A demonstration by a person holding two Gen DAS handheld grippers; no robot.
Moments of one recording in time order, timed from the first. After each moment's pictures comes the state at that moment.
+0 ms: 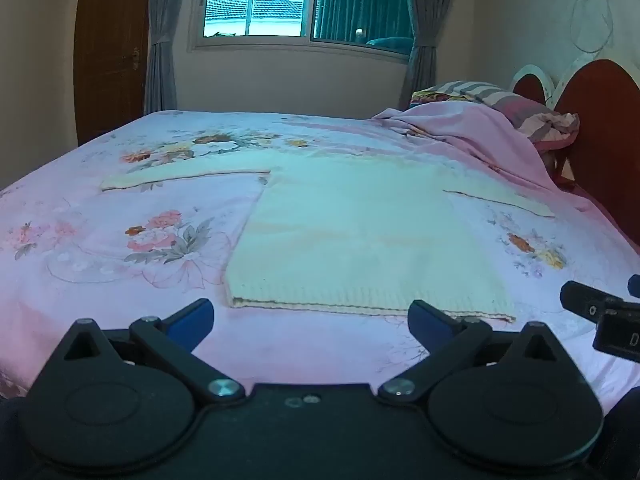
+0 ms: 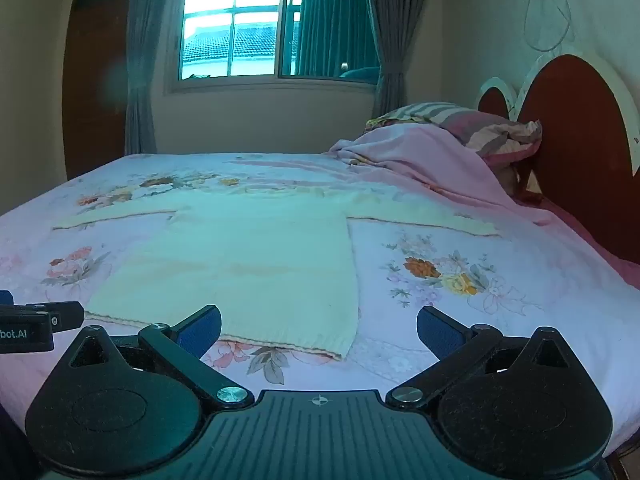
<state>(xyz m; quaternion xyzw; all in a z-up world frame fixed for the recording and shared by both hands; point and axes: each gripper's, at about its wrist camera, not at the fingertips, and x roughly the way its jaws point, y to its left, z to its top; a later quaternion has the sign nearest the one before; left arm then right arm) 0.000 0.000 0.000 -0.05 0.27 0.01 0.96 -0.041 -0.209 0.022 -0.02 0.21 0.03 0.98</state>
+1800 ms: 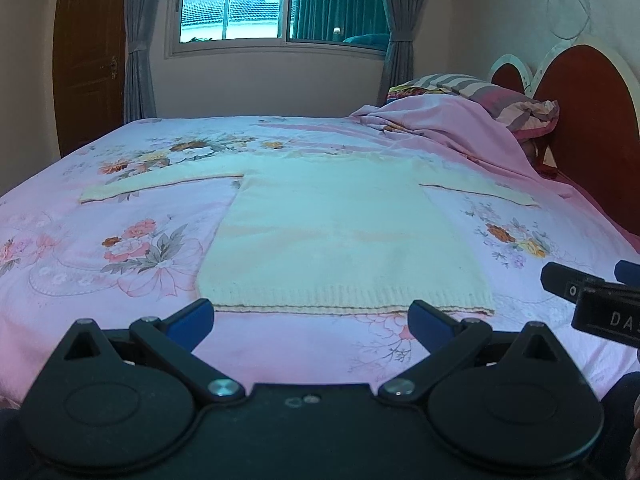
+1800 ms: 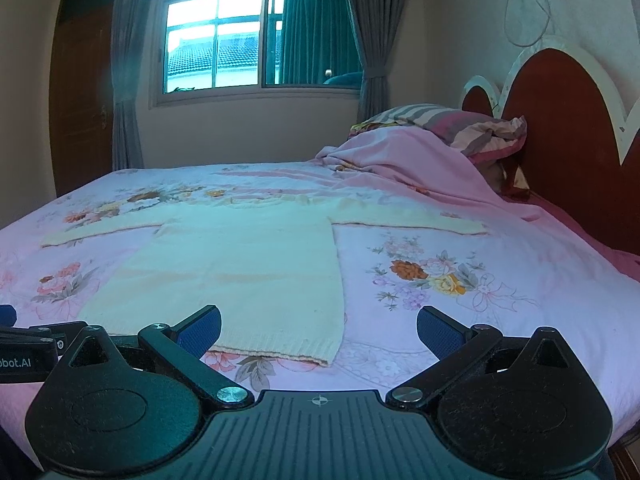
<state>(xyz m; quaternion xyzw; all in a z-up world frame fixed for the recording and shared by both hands) 0.007 -0.010 -0.005 -0.02 0.27 -0.02 0.96 -0.040 -0.220 0.022 0.02 0.21 0.01 0.98</state>
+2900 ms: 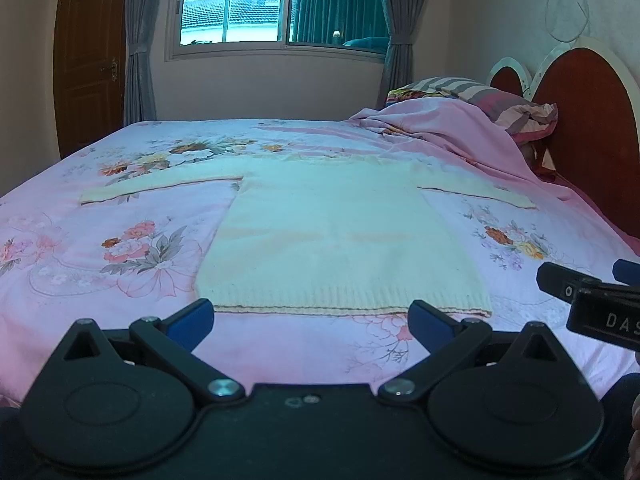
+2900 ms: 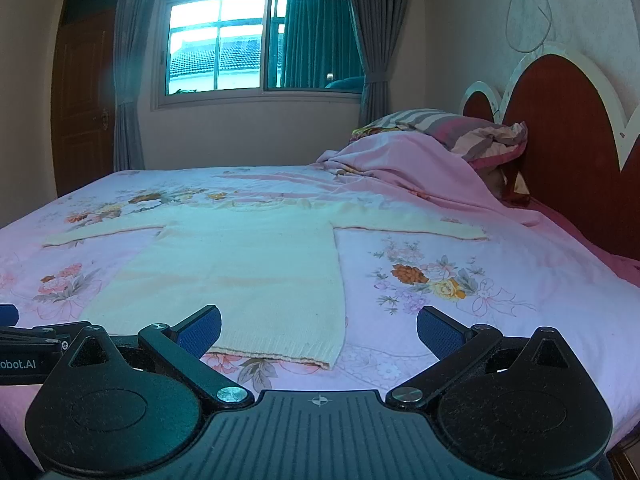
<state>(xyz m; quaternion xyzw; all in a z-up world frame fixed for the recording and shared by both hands) 0.001 -0.013 -0.003 -0.02 0.27 -0.02 0.96 -0.044 -0.219 0.025 0.01 0.20 0.02 0.98</state>
